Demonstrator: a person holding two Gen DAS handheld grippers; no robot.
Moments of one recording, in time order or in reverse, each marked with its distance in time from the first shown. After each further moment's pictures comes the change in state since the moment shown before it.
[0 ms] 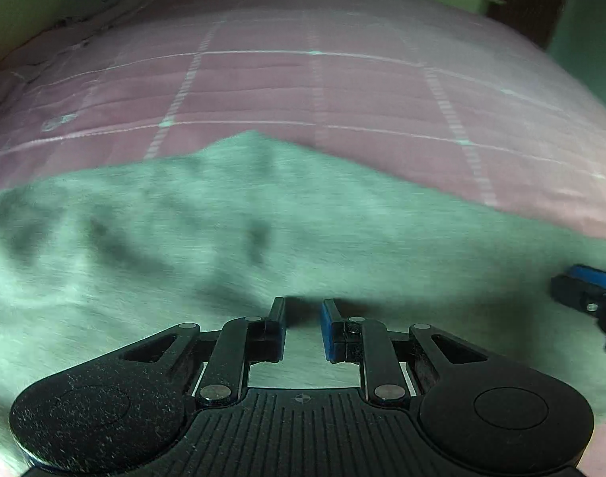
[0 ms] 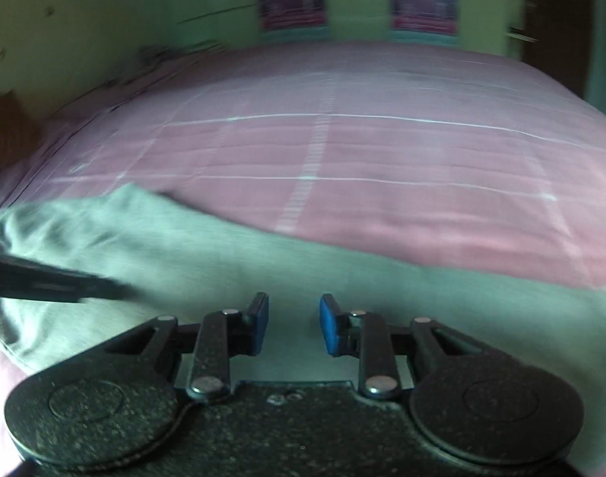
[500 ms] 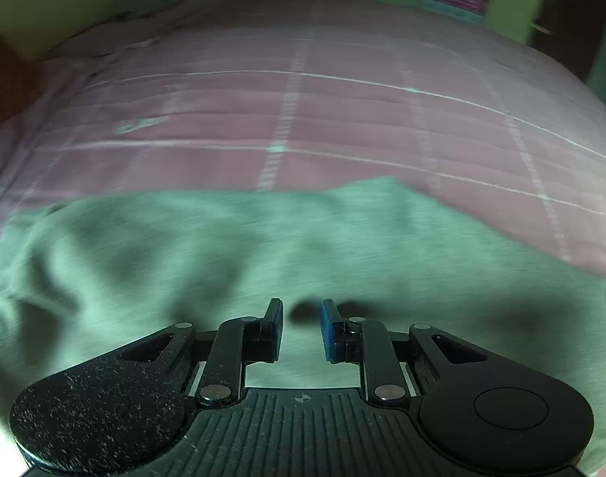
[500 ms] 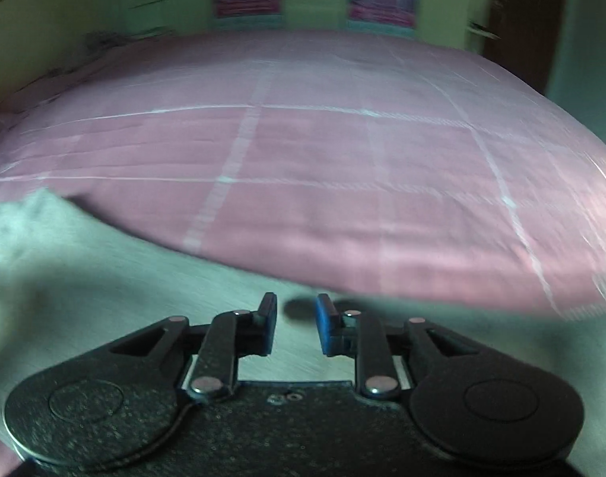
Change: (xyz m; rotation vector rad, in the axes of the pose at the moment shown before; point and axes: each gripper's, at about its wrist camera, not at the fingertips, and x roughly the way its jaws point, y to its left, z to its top) left arm -0.008 0.061 0.025 -0.070 -0.027 0.023; right arm 0.025 -0.041 0.013 -0.004 0.025 -0.152
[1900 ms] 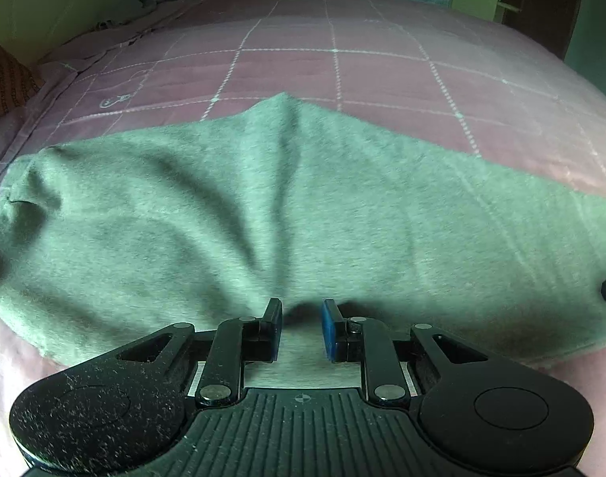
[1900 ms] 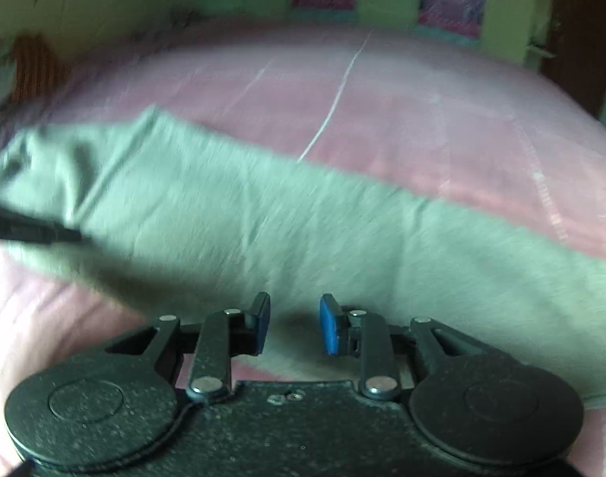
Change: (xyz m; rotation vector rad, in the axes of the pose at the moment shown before) left arm -0.058 -0.058 -0.101 0.051 -0.019 0.009; right arm -0.075 0.017 -0.080 -0.084 -0.018 0.113
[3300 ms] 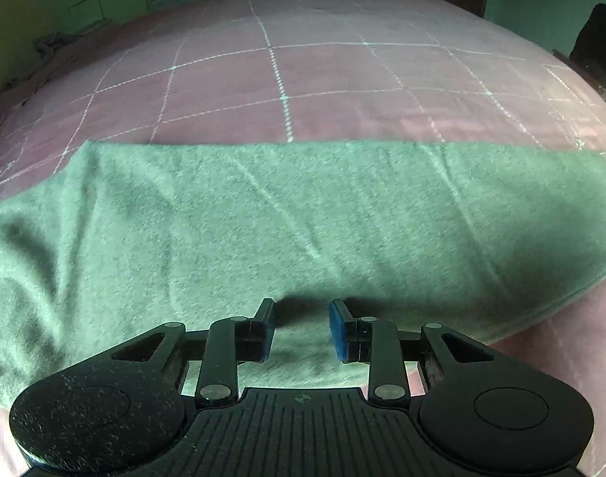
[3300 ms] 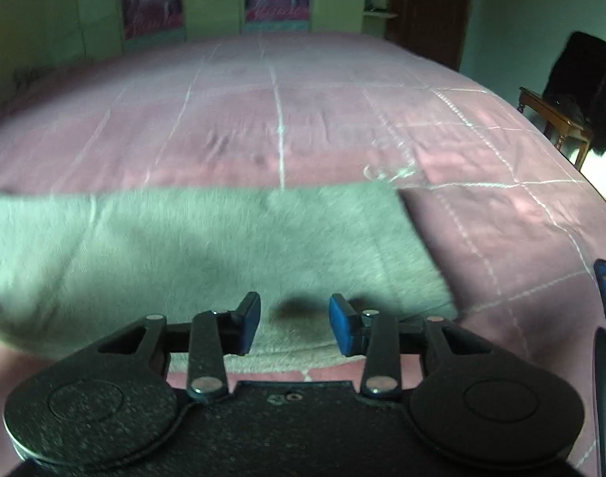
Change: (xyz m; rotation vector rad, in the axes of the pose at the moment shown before) left arm -0.002 -0.141 -0.001 0.211 0.003 -0.117; right arm -0.057 -0.182 -0.053 0.293 -0.019 -0.297
